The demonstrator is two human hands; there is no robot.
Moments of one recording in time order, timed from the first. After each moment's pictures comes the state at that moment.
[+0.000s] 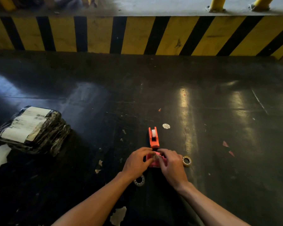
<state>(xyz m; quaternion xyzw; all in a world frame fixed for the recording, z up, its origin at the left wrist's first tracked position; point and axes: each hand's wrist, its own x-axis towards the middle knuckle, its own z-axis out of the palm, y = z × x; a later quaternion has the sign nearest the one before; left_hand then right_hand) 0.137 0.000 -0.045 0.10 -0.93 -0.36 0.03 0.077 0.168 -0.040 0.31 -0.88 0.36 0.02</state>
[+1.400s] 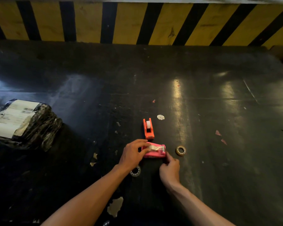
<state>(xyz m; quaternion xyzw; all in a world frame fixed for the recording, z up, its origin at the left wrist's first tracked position) 0.136 0.001 -0.055 0.12 -0.90 -0.42 0.05 0.120 0.169 -0.041 -0.09 -0.85 0.47 -0.21</state>
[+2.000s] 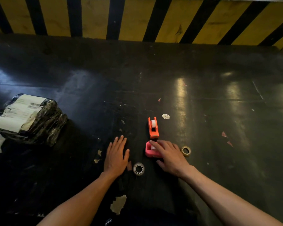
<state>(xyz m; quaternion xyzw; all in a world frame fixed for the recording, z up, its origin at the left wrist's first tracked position) 0.188 -0.047 -0.086 0.25 -0.94 -0.22 0.03 0.060 0.173 -0.039 0.45 -0.87 0.11 -0.14</state>
